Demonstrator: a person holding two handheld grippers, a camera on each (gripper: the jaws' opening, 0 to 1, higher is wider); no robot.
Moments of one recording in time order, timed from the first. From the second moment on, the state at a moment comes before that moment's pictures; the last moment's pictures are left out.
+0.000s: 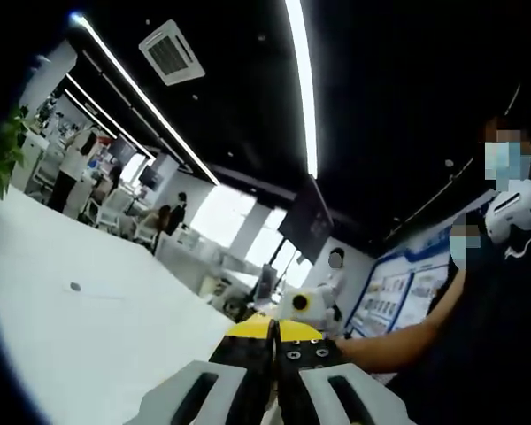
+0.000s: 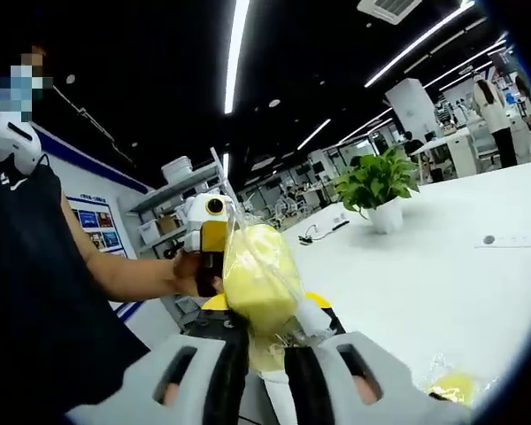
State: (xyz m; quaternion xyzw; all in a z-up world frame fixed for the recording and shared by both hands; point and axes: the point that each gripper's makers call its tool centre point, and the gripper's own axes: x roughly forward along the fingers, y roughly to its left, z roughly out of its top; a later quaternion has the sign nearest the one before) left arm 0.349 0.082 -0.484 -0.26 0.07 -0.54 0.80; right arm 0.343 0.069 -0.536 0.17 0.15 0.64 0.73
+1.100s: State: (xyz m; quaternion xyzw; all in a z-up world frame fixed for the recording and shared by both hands) left arm 0.359 0.094 -0.492 -0.17 0.05 -0.52 0.84; right arm 0.350 0.076 -0.541 0.13 0.18 0.63 0.75
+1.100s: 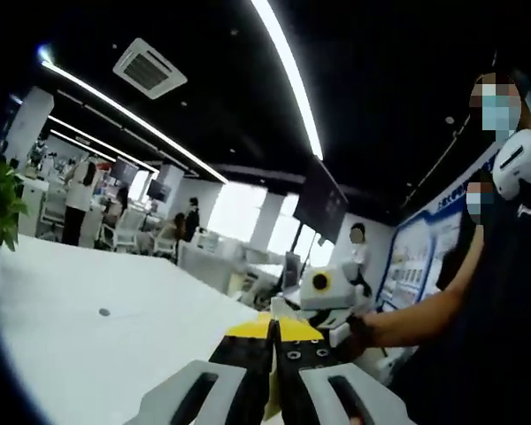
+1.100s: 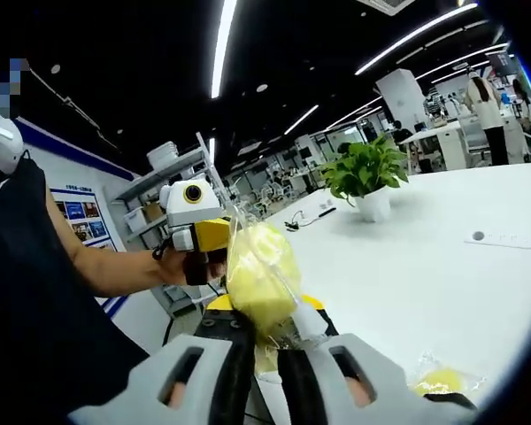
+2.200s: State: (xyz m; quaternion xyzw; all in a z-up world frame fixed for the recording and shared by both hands) left arm 0.367 0.112 -0.487 -0.18 0.05 -0.49 0.85; right arm 0.350 0.094 -0.534 0.13 0.17 0.64 0.74
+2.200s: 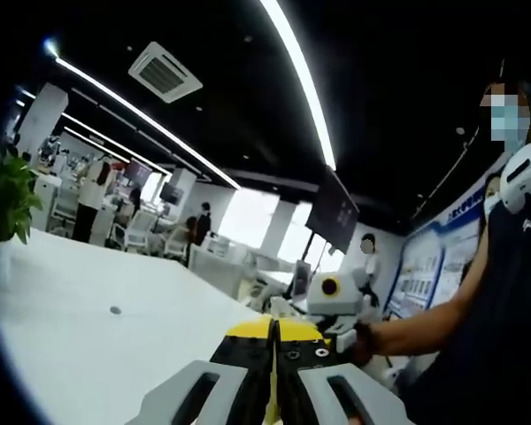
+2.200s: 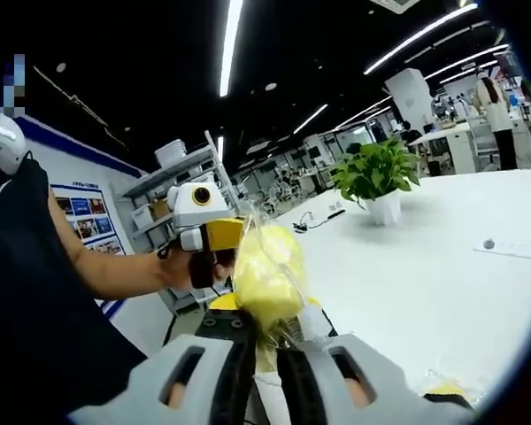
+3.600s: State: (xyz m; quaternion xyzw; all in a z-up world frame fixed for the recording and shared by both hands) left arm 0.376 0.134 -0.458 -0.25 0.06 -0.47 0.84; right arm 0.412 0.000 -0.532 0.06 0.06 0.49 0.87
